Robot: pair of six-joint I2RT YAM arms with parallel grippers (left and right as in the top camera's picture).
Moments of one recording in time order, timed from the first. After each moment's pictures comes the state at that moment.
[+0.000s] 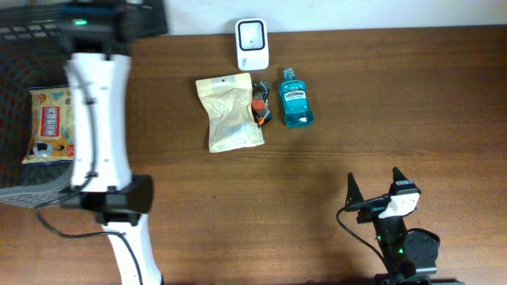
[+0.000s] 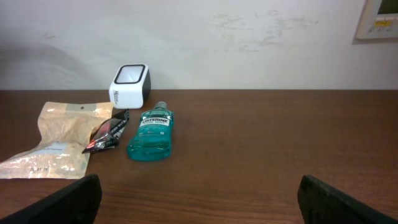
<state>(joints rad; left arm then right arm) -0.07 2.20 2.80 -1.36 -0.25 -0.16 0.02 0.01 0.01 -0.07 -0.10 0.05</state>
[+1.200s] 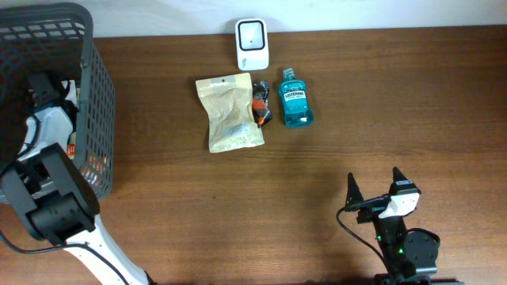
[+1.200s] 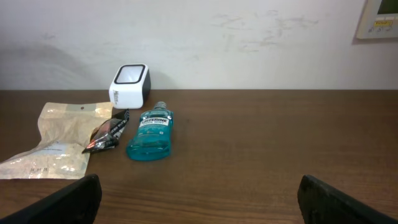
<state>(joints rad) 0.43 2.17 1.58 -0.44 -0.17 0.26 0.02 0.01 0.01 -0.07 -0.10 0.05</state>
